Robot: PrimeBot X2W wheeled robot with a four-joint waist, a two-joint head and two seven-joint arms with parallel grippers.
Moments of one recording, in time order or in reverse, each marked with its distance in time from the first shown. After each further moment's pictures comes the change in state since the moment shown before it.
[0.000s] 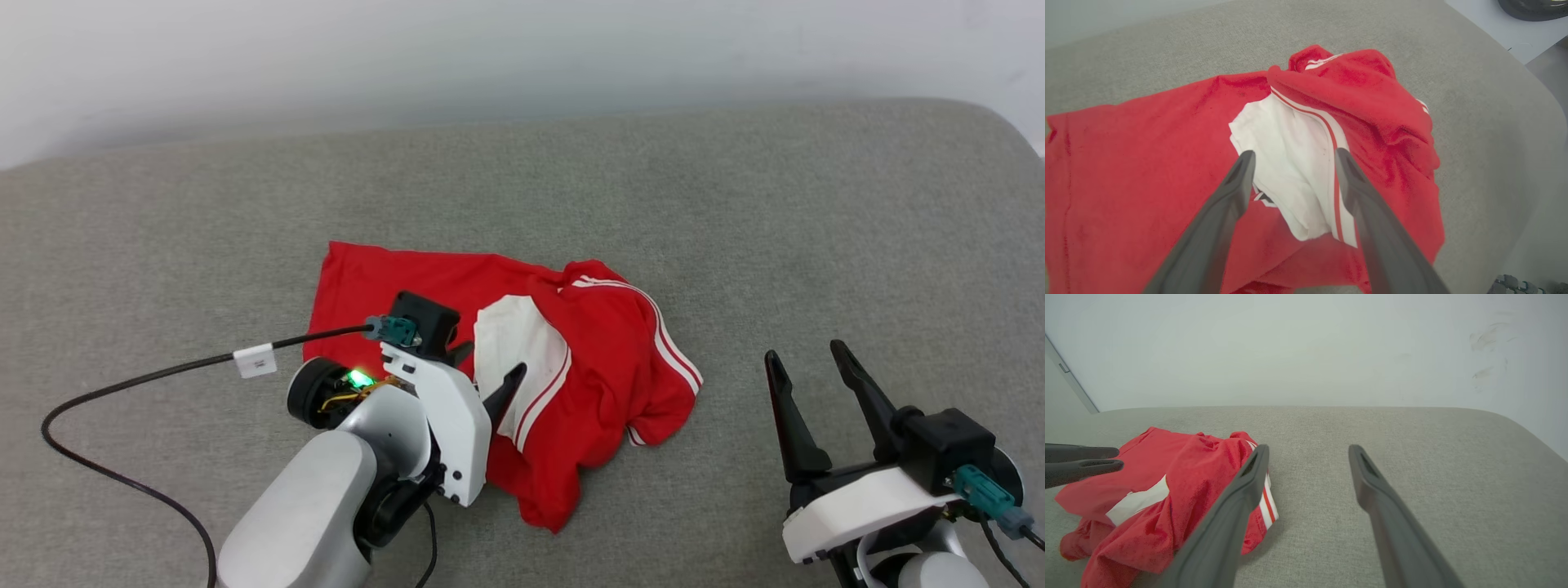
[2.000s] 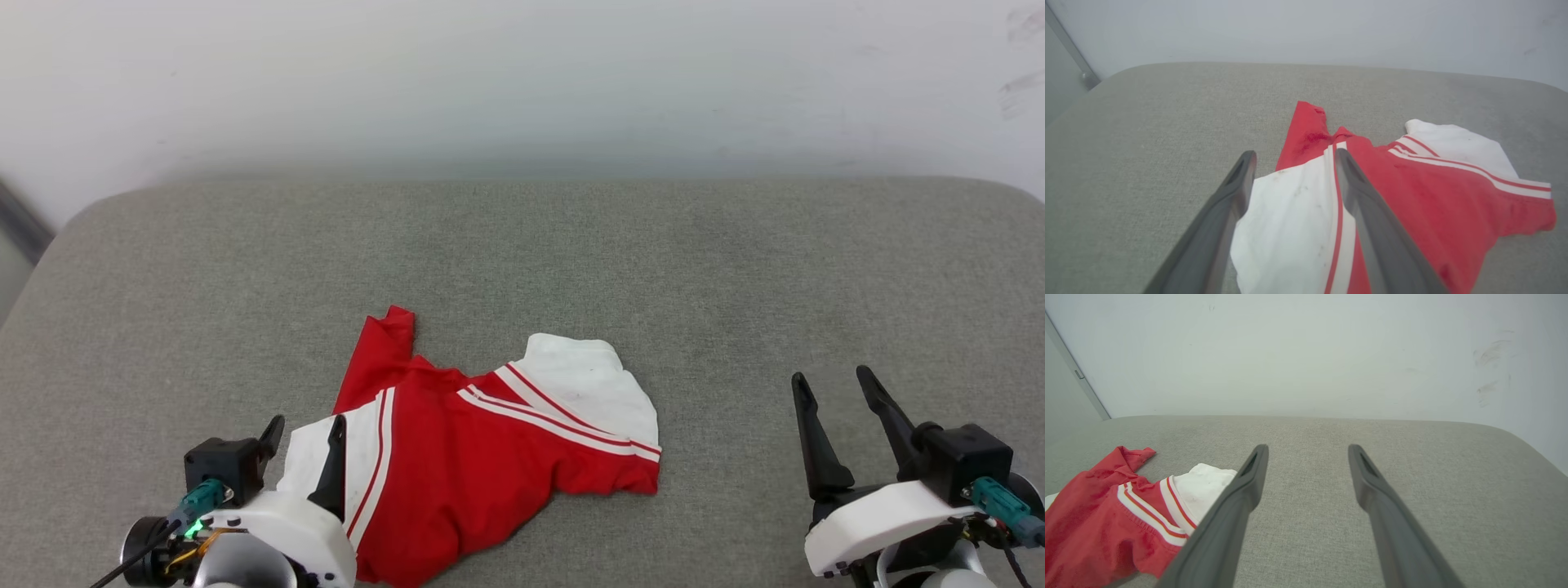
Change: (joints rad) left arm 0.402 0.135 0.200 -0.153 0.002 0.267 -0.345; right arm 0.026 0.000 -0.054 0.038 -0.005 0.000 0.016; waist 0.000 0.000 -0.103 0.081
